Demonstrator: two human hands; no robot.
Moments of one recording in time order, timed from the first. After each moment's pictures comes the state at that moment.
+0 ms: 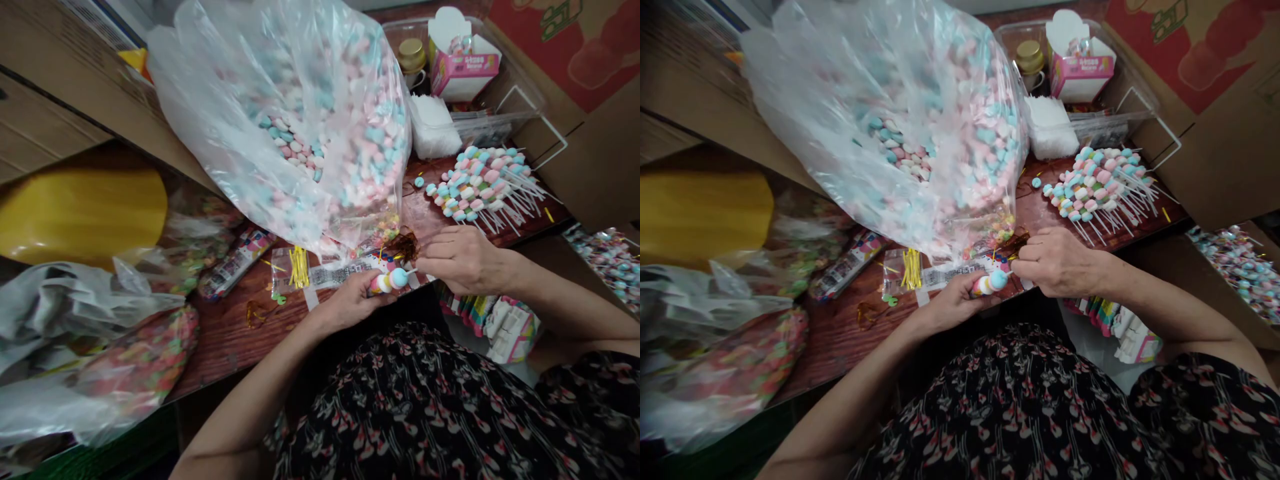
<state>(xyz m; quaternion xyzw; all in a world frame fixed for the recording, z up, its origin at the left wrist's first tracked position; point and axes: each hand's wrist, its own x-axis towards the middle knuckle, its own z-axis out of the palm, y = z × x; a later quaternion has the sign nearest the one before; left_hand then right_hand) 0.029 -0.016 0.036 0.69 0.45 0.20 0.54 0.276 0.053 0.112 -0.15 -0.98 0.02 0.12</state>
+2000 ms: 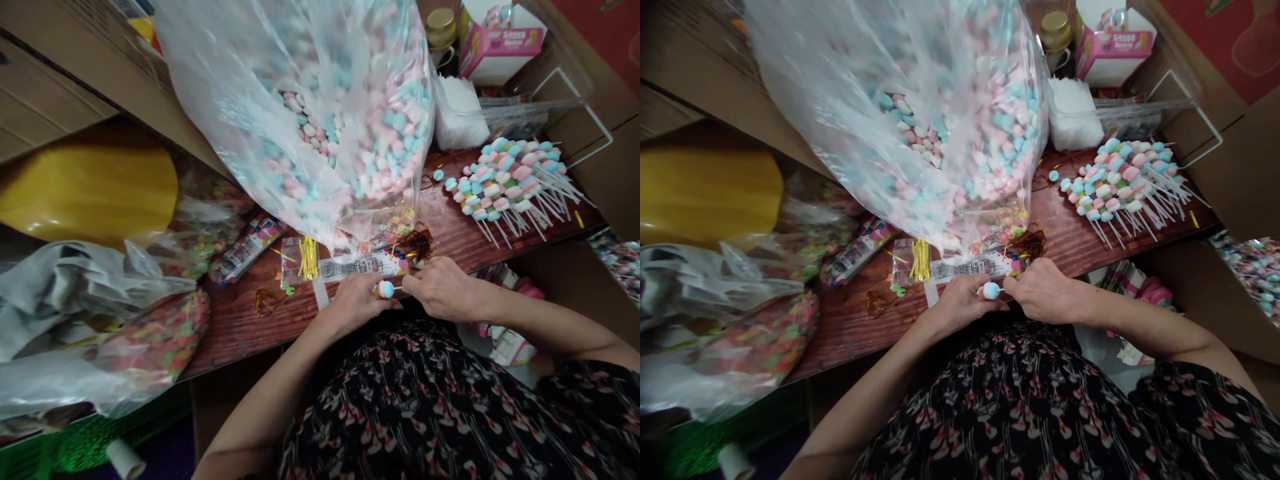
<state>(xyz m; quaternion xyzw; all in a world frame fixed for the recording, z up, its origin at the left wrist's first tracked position) 0.021 -0.028 0.020 0.72 0.57 0.10 0.39 0.230 0.023 0.070 -0.23 -0.96 0.11 -0.11</state>
